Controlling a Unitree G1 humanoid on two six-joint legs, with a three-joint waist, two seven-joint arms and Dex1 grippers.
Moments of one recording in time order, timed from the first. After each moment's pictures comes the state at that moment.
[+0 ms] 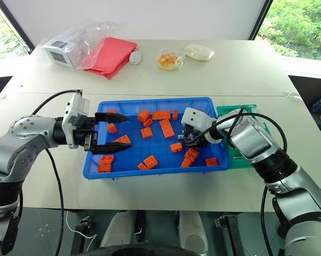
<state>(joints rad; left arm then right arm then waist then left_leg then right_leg) -0.41 0.78 0.02 -0.32 -0.64 0.60 -1.13 -0.70 -0.80 0.48 -0.09 0.10 0.76 1.01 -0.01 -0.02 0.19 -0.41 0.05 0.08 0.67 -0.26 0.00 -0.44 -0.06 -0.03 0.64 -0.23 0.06</state>
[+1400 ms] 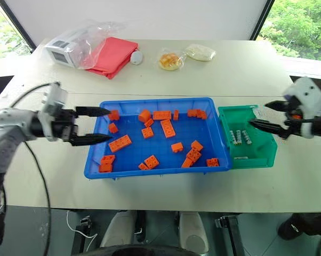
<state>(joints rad) -0.43 0.97 0.17 -0.13 -0.67 0.60 -1.30 -0.23 -1.17 -0.44 0.06 0.35 0.54 1.28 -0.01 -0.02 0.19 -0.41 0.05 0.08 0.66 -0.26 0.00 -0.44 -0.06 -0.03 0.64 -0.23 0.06</state>
